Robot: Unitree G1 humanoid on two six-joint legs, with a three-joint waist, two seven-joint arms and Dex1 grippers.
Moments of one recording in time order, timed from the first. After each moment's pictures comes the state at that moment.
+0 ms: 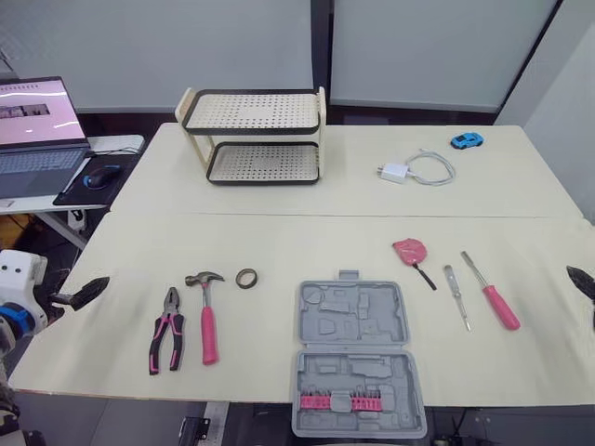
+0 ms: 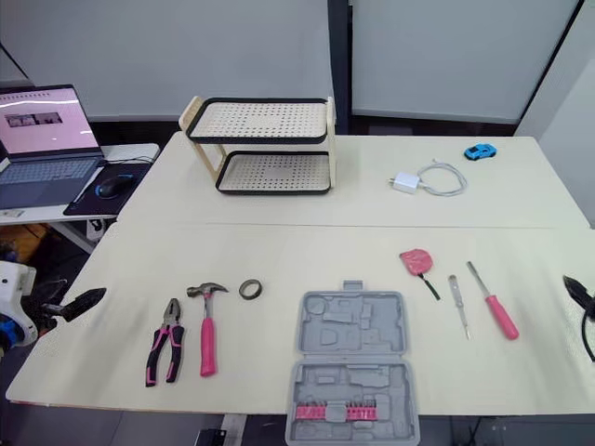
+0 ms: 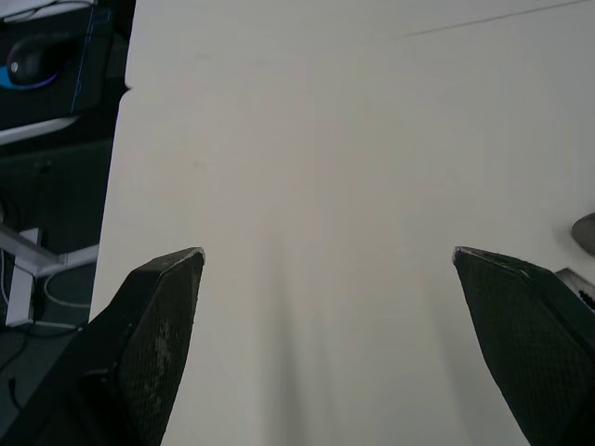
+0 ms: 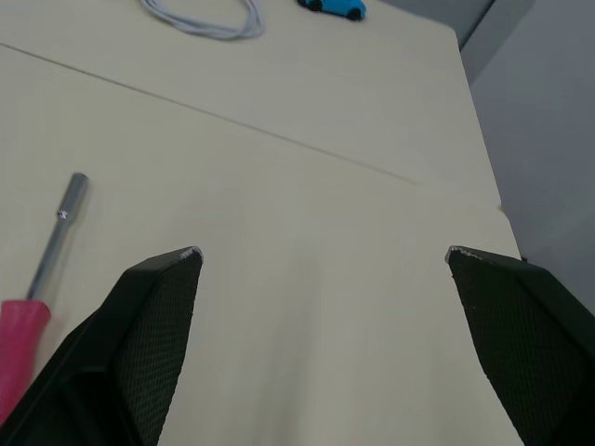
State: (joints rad) left arm -0.22 0.93 0.47 0.81 -0.29 0.01 -0.93; right arm -0.08 -0.86 -0.55 0.43 0.26 0.01 0.79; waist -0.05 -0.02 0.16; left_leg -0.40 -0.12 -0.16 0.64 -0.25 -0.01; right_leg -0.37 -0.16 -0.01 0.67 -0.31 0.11
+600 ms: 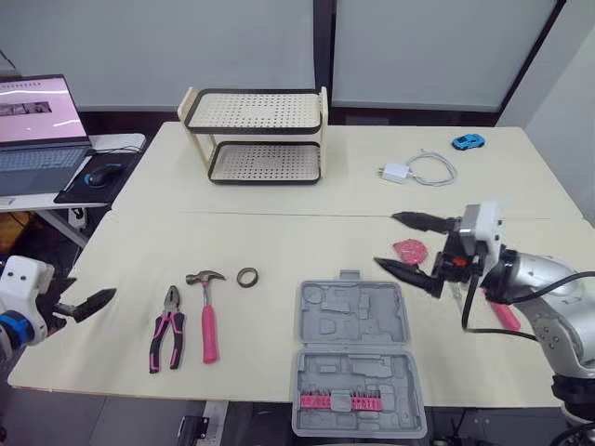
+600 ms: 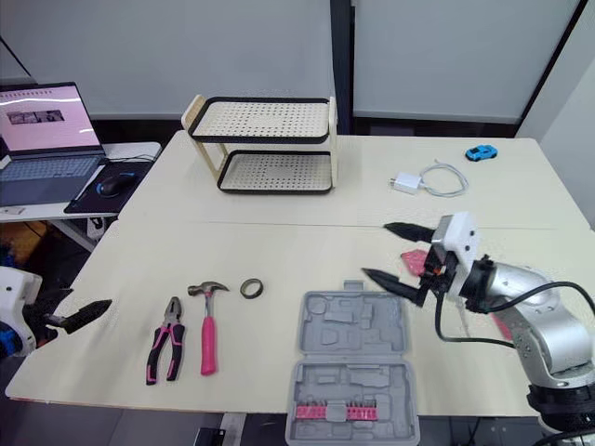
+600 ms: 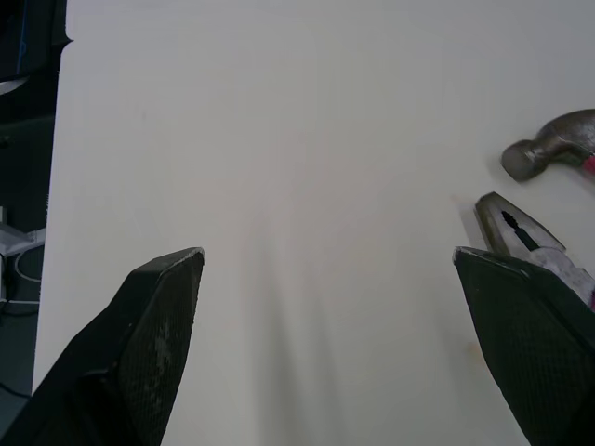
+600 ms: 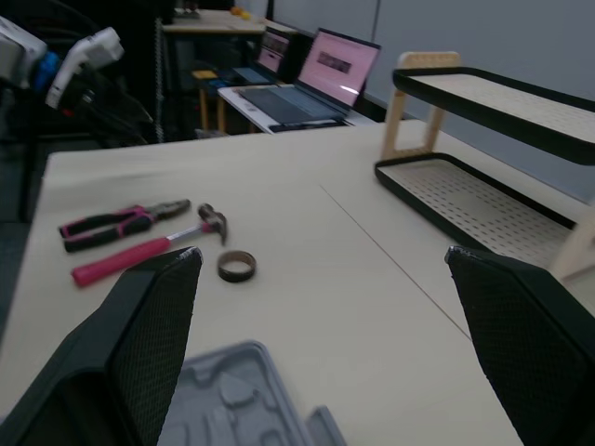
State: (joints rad) left arm 0.00 0.94 0.48 0.50 -0.34 0.21 -0.95; right arm -0.22 -0.66 -0.04 -0.46 0.61 0.43 0.89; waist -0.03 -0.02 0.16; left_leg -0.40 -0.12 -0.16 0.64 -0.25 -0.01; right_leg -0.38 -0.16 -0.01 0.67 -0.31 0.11
